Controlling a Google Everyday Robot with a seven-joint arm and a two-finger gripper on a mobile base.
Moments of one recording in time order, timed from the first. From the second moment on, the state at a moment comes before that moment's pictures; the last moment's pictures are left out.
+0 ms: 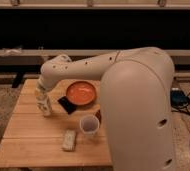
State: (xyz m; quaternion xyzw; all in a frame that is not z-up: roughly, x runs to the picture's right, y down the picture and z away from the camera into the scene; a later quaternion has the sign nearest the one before) arm -0.277 0.012 0.758 -0.27 -0.22 0.28 0.90
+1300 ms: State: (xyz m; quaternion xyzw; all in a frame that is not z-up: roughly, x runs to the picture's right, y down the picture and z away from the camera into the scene) arm -0.285 0.023 0.758 -0.26 -0.20 0.25 0.91
